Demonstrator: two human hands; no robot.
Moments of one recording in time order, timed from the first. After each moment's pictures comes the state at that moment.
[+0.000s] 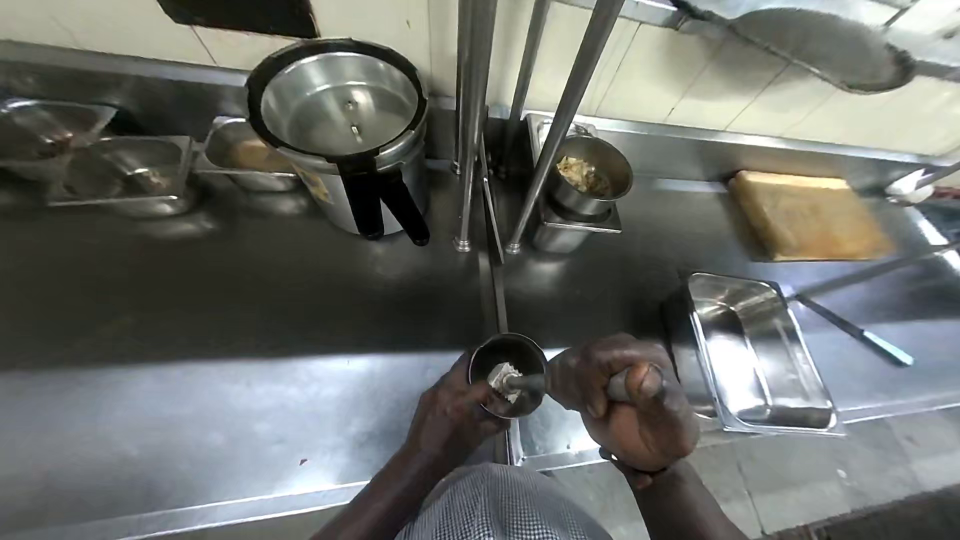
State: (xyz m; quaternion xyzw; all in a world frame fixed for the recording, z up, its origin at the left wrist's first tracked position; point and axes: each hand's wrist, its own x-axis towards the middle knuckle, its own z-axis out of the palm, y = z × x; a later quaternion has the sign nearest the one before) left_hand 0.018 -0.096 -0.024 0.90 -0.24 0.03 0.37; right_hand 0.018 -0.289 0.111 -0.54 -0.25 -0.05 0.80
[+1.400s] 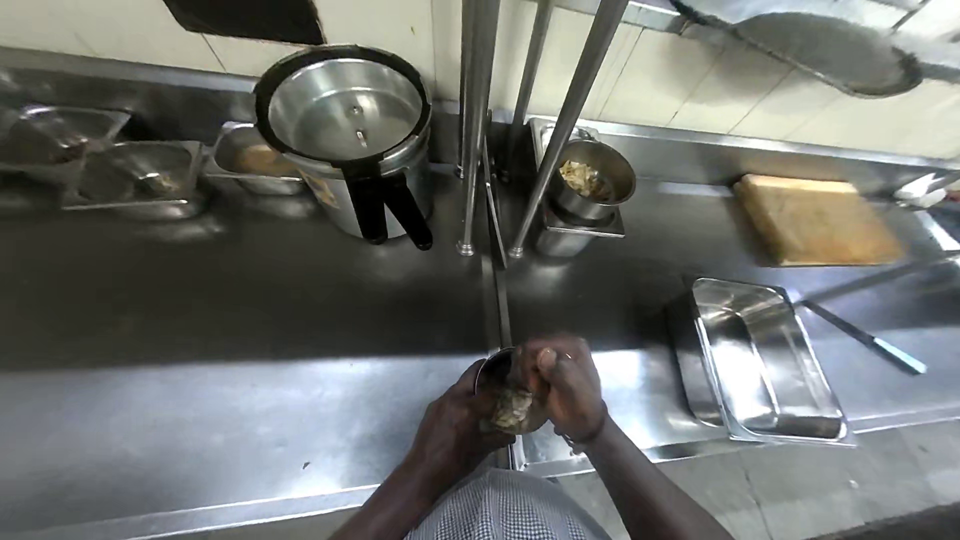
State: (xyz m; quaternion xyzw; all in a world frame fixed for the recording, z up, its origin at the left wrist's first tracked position) left_hand 0.016 -0.096 -0.020 0.90 -0.23 -0.06 0.36; right_hand 0.044 -0.266 0.066 -0.61 -0.22 -0.05 0.76
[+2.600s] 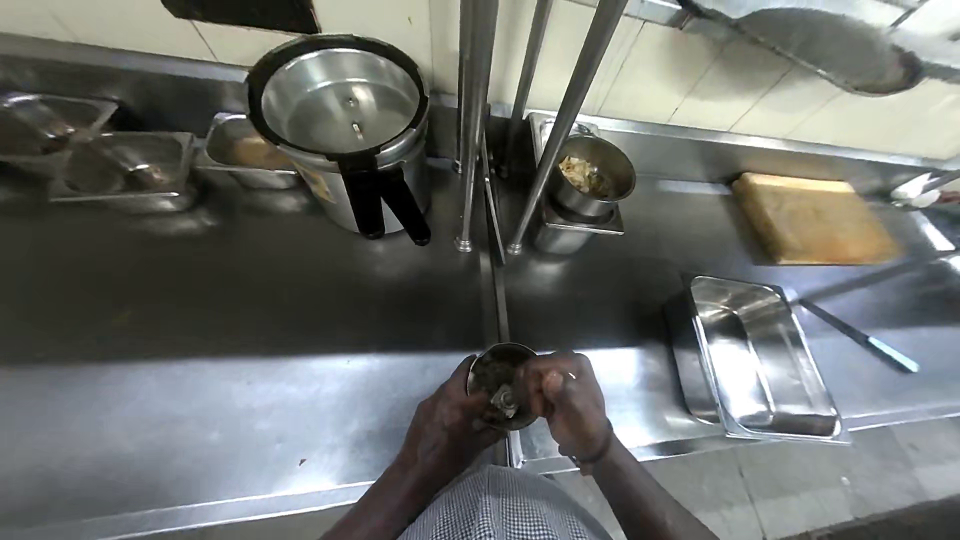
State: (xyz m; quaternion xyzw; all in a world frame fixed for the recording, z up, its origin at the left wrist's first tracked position) left_hand 0.014 -0.093 -0.022 0.91 -0.24 -0.02 0.34; right_hand 0.025 -0.272 0.058 -0.60 -0.20 -0.01 0.77
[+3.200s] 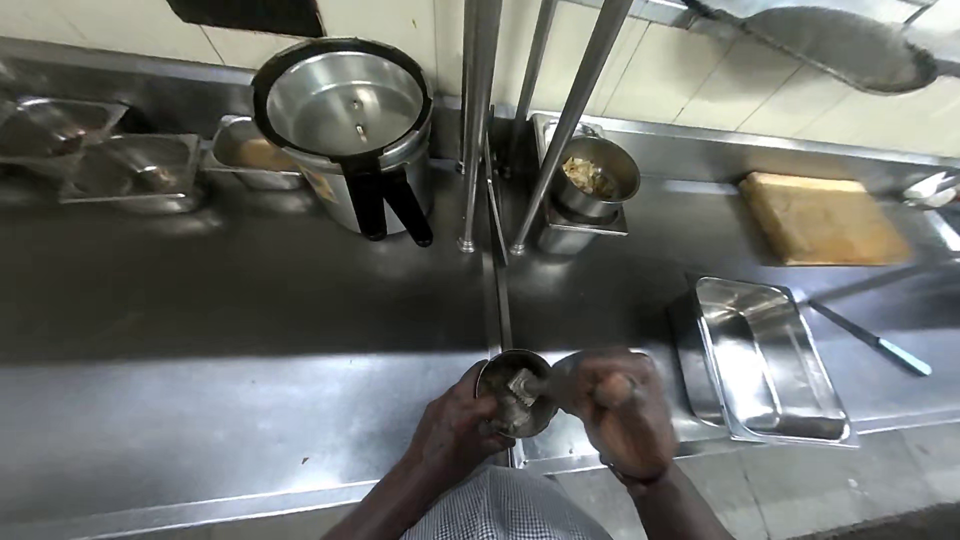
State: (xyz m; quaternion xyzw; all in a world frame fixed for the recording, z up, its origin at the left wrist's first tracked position) left_hand 0.014 -0.095 -0.025 0.89 -0.27 -0.04 0.36; right_hand 0.020 -0.293 0.098 -0.61 -0.22 -0.06 0.76
